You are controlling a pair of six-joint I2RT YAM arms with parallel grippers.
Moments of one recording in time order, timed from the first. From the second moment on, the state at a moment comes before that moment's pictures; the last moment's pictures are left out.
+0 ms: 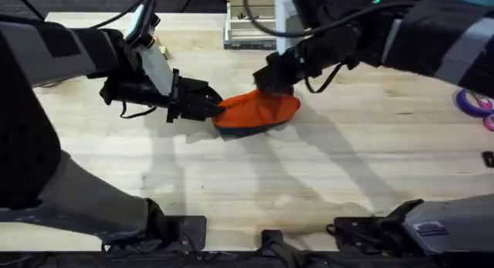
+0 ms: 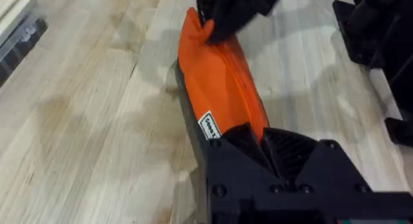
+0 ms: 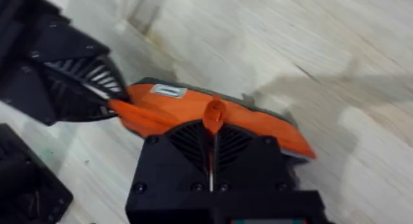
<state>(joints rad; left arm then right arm) 0.18 1.73 1.01 -1.14 1.18 1.68 0.53 1.61 1.25 -0.63 -0.28 0.07</state>
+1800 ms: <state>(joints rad) 0.18 1.73 1.00 -1.14 1.13 1.68 0.19 1.55 1.24 -0.79 -0.21 0.07</state>
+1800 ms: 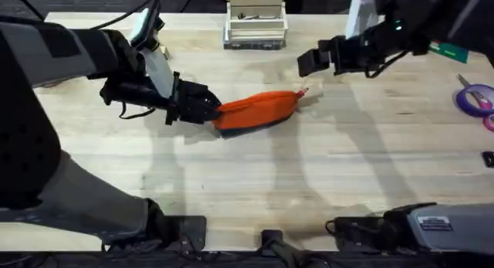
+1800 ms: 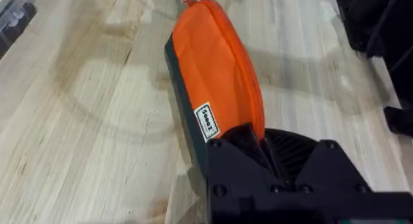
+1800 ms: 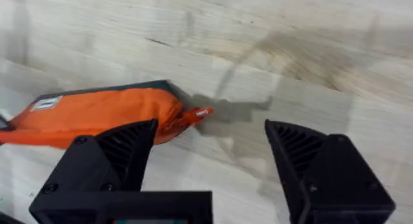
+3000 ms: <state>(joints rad) 0.19 1.73 1.00 -1.18 1.15 1.68 0.19 1.34 1.24 -0.86 -0.20 0.02</state>
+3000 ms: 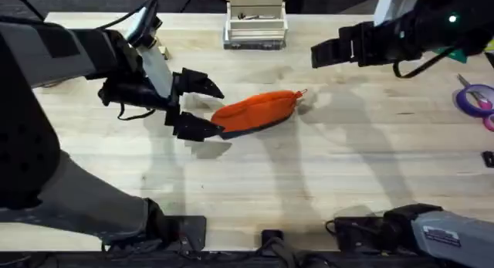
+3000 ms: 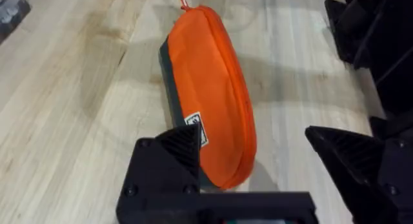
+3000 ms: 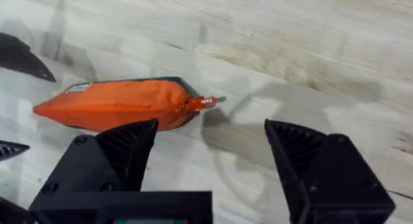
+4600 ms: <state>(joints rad) 0.21 1.64 1.56 -1.43 0.76 1.42 0.19 1.20 1.24 -0.88 -0.20 -0.06</state>
